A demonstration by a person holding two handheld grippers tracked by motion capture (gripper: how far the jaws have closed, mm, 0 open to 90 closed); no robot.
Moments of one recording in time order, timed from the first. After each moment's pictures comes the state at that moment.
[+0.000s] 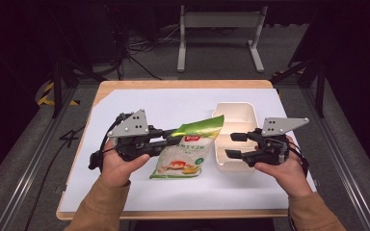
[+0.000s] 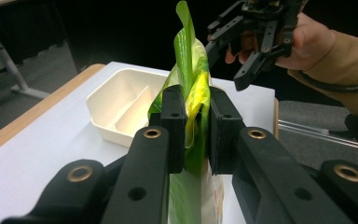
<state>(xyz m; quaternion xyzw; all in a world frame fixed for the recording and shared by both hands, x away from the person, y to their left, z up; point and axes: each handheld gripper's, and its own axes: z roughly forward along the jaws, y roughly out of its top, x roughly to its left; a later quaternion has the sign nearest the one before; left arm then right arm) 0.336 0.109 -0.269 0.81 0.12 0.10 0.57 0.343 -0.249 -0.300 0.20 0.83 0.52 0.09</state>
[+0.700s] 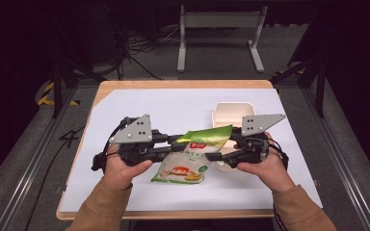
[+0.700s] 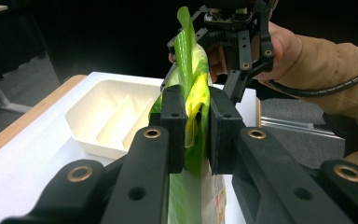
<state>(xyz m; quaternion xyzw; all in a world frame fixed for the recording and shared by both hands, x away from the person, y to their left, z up) 0.329 0.102 -0.269 0.81 0.08 0.09 0.57 0.350 -0.205 -0.294 0.13 0.83 0.54 0.04</state>
